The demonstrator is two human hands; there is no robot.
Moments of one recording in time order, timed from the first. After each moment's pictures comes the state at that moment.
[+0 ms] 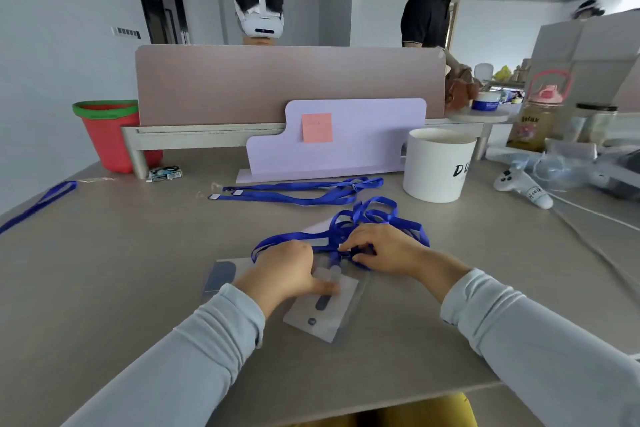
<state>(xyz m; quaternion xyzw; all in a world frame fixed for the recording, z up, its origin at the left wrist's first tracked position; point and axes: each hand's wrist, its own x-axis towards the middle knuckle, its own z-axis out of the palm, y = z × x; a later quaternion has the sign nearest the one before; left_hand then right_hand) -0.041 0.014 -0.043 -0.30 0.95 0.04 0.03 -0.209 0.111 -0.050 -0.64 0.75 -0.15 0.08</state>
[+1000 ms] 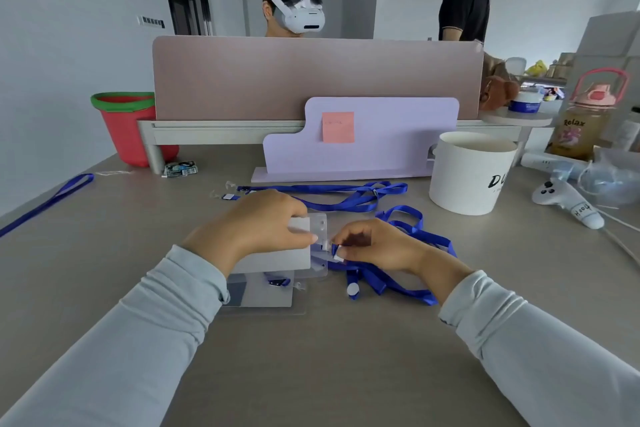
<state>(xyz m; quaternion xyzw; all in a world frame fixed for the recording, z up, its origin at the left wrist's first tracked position) -0.019 -0.046 0.020 -0.25 0.97 0.01 -0.09 -0.201 0.066 -0.034 -0.62 0.66 -0.32 0.28</state>
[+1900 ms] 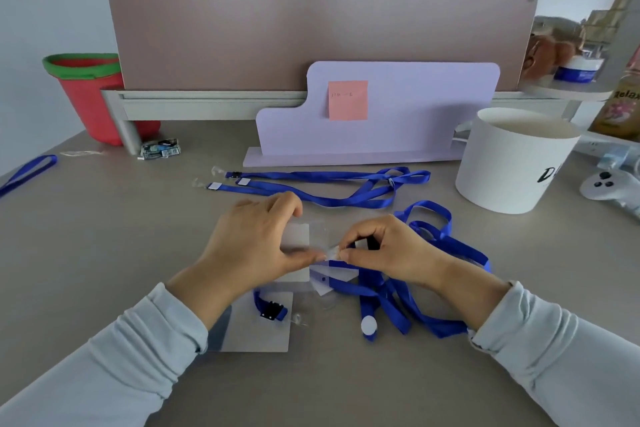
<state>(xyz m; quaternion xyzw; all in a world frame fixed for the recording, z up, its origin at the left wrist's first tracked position) -0.040 -0.087 -0.033 -0.19 0.93 -0.07 -0.30 -0.216 0.031 -0.042 -0.63 0.64 -0.37 0.26</state>
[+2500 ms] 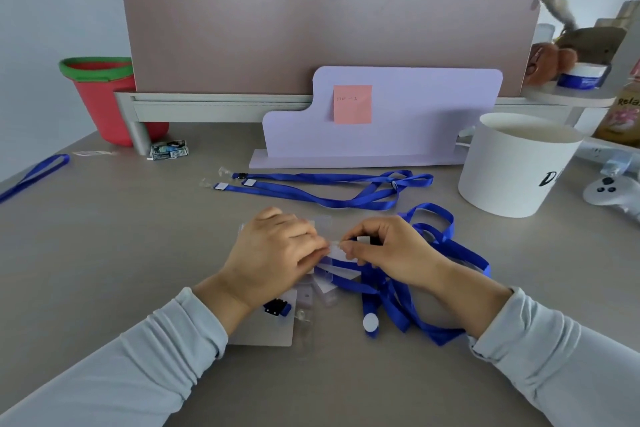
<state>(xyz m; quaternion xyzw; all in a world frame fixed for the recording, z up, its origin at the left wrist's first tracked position) -0.042 -0.079 -0.052 -0.05 0.93 -0.11 -0.34 -0.205 0.035 -0.039 -0.57 0.68 -0.39 0.26</state>
